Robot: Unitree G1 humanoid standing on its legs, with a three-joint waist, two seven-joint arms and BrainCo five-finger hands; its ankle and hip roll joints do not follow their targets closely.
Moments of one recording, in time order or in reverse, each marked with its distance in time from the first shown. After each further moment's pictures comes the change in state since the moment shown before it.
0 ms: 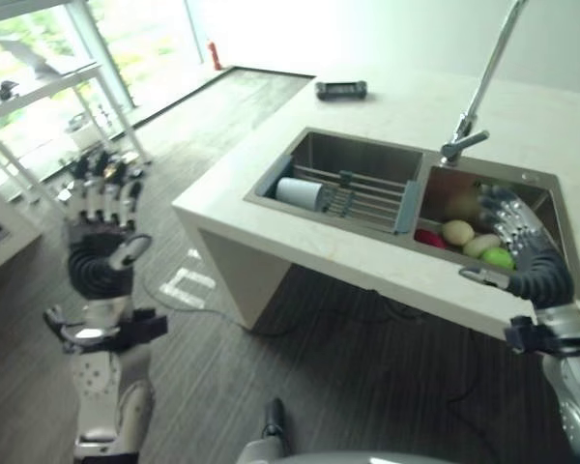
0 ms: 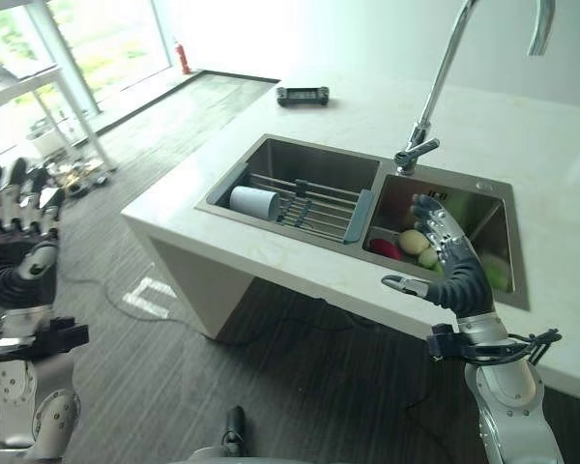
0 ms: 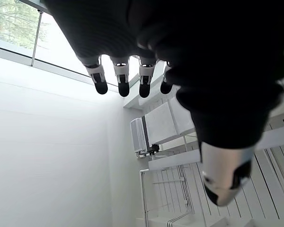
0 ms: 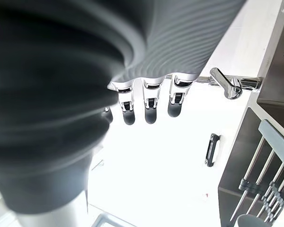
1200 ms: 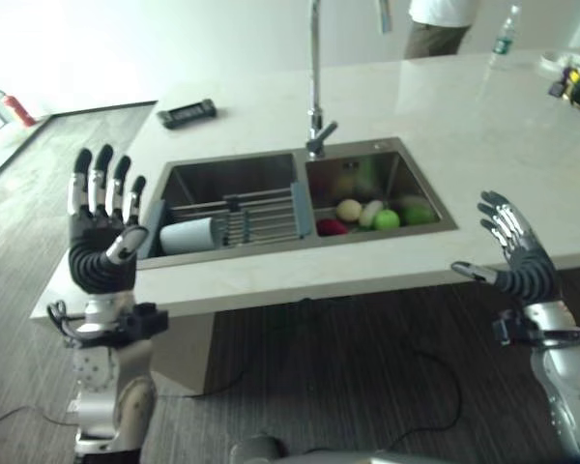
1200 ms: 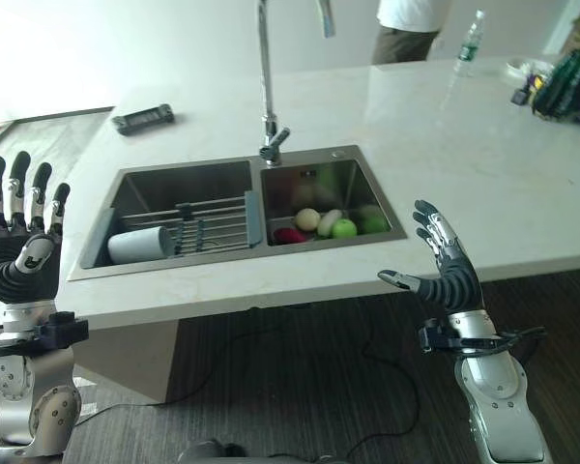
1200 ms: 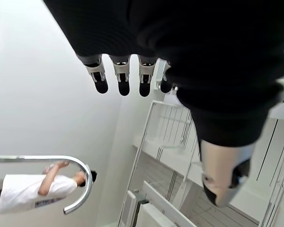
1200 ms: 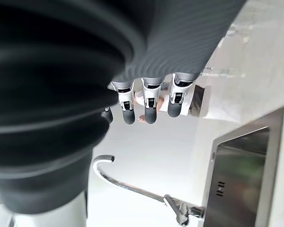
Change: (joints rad) left arm -0.055 0.018 -0.053 -0.015 -0.039 0.109 -0.029; right arm -0.088 0.028 0.054 0.094 -0.073 0.083 -0.103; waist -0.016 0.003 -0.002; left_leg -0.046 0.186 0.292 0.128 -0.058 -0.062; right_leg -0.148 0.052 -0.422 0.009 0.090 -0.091
